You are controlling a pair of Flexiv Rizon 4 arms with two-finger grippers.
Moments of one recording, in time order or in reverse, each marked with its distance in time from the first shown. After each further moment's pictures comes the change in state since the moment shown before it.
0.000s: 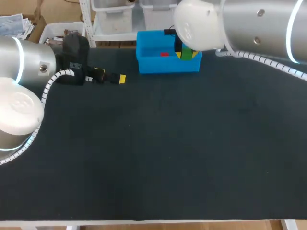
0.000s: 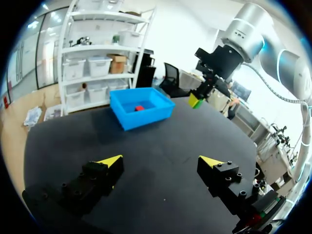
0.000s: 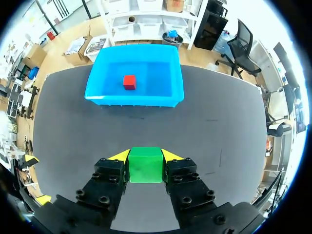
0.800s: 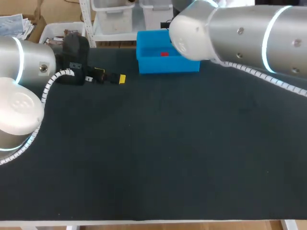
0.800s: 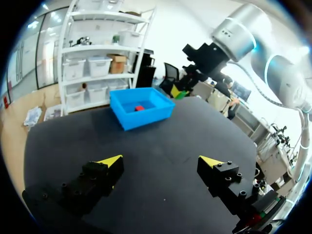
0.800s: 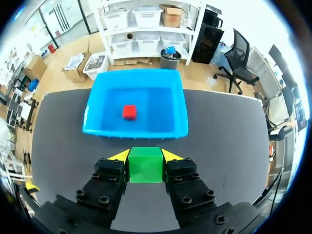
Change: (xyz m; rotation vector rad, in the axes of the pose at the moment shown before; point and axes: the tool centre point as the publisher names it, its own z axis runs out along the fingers) left arm 0.000 0.000 0.000 0.000 0.000 0.000; right arm -0.064 0.004 0.024 0.006 -0.160 0.035
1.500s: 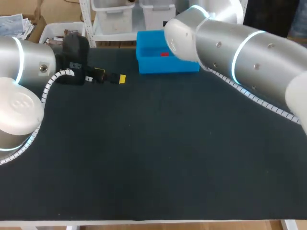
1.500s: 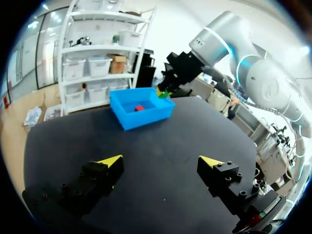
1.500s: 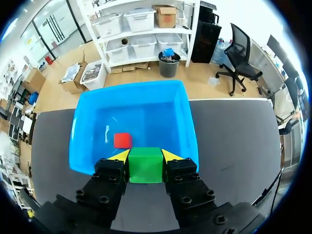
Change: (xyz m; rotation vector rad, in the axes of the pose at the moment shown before) left arm 0.000 0.000 0.000 0.000 0.000 0.000; right arm -0.046 -0.006 0.062 -0.036 -0.042 0.075
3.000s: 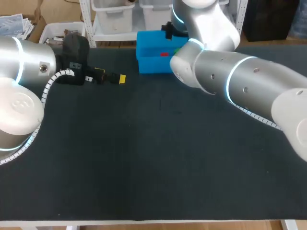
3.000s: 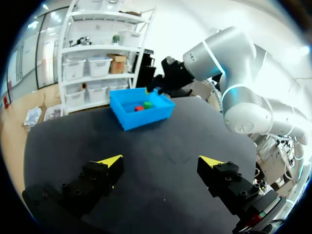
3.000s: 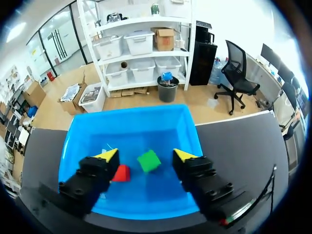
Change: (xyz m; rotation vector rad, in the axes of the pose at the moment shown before) left arm 0.000 0.000 0.000 0.000 0.000 0.000; right arm -0.036 0.002 0.030 0.011 -0.251 -0.007
